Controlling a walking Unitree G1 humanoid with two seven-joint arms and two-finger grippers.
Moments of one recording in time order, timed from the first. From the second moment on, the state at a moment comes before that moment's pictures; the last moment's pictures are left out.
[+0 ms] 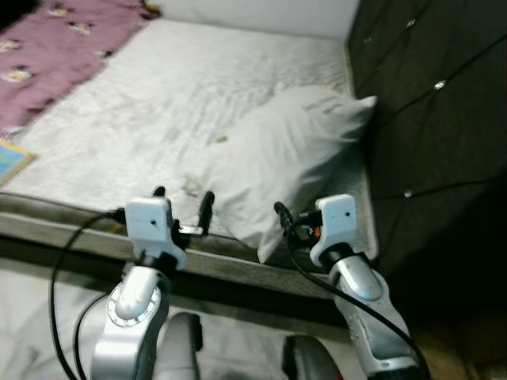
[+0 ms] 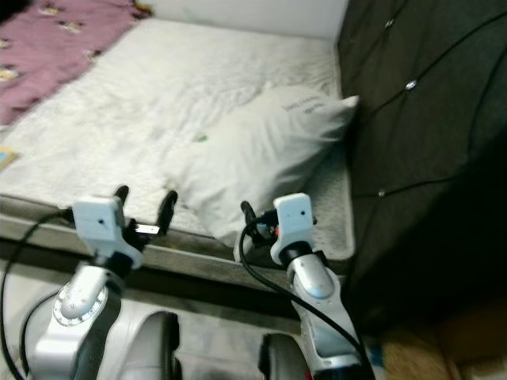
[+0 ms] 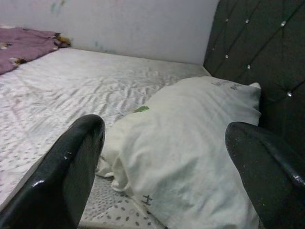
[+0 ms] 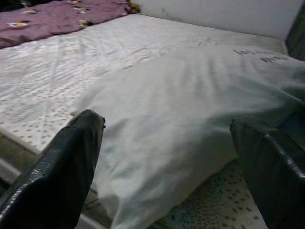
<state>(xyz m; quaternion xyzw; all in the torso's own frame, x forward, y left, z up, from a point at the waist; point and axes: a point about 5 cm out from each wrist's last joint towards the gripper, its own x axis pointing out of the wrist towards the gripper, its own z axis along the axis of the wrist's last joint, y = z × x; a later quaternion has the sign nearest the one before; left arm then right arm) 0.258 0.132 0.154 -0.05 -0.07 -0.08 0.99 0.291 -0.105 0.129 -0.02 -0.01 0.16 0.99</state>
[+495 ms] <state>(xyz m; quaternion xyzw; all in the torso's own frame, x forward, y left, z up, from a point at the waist) 0.259 0.131 0.154 -0.05 -0.07 -0.08 0.99 0.291 -0.104 0.130 -0.02 -0.01 0.16 0.99</state>
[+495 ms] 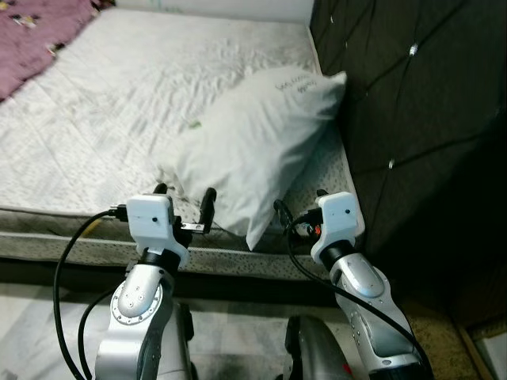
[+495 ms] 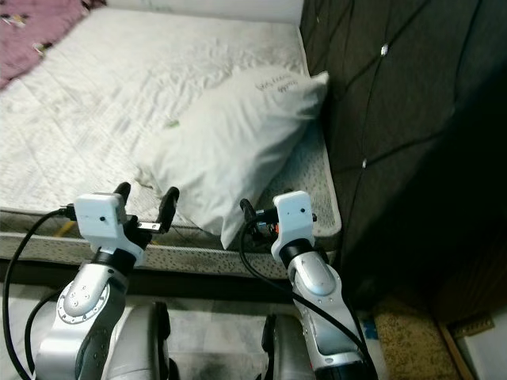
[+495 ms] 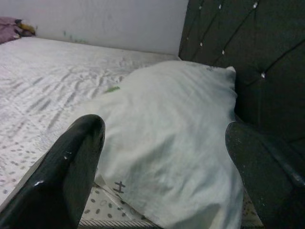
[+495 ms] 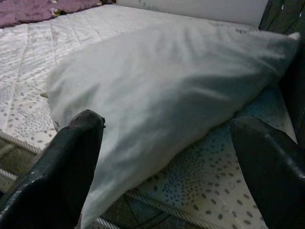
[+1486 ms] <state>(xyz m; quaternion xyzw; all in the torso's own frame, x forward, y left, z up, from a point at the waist) 0.263 0.145 0.155 -0.03 -0.08 -0.06 0.99 0.294 -0.082 0.139 -0.01 -0.03 0.21 0.98</state>
